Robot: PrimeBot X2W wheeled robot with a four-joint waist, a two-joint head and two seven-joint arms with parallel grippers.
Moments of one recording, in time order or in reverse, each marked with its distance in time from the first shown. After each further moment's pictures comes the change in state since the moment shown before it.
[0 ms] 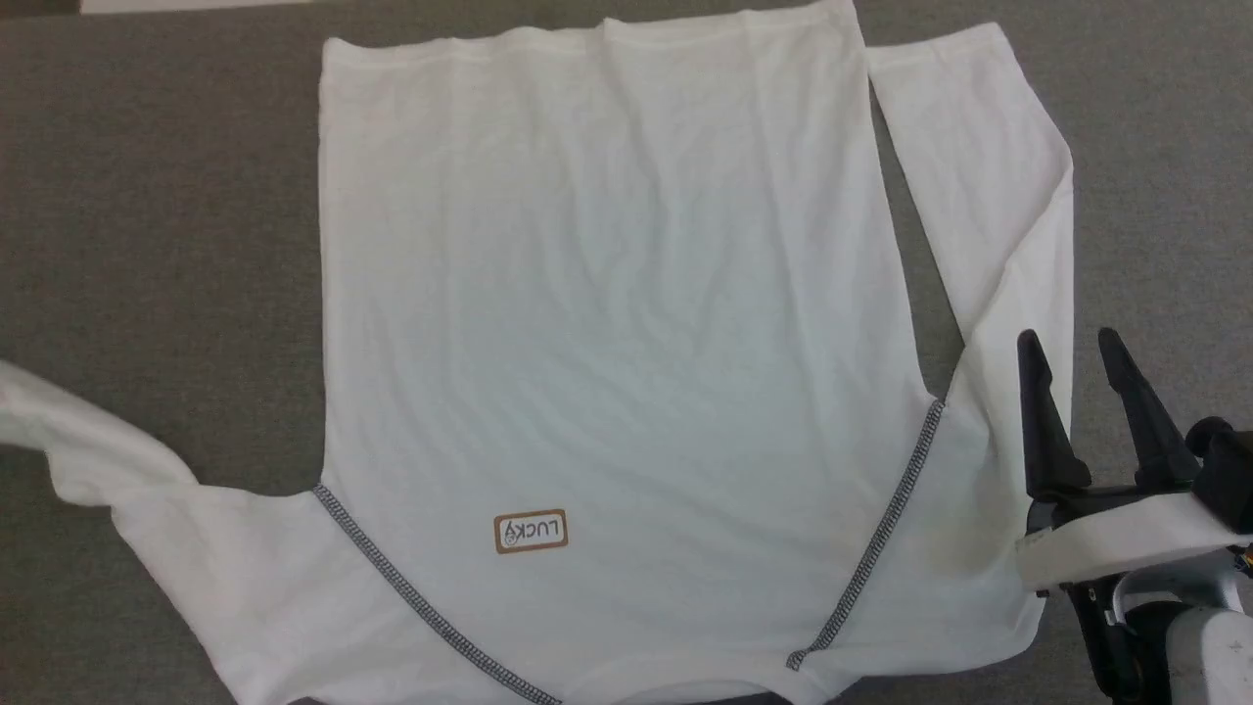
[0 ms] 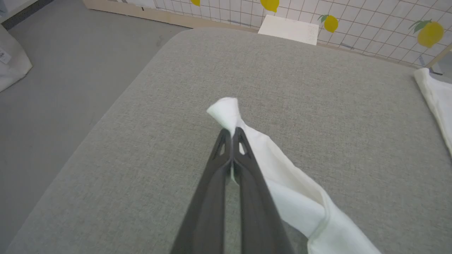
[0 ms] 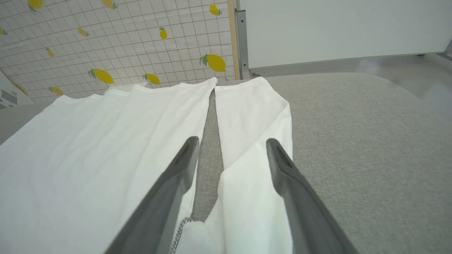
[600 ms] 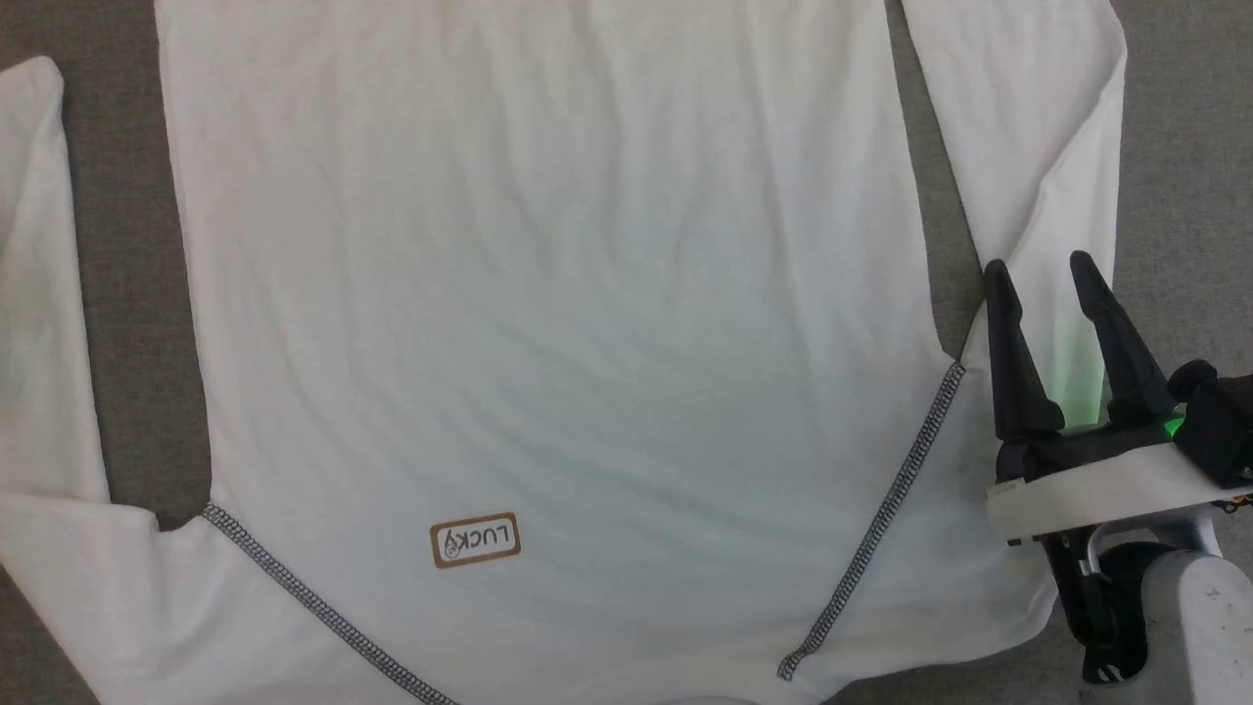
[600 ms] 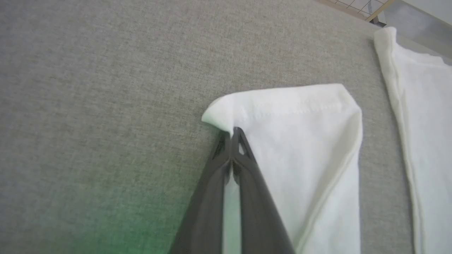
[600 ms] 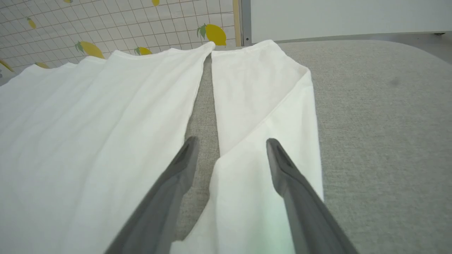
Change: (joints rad) left arm -0.342 -0.005 -0.112 -0.026 -0.100 -0.025 0.314; right arm -0.087 0.000 0.067 -0.029 -0.002 0.000 -0.023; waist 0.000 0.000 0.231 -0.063
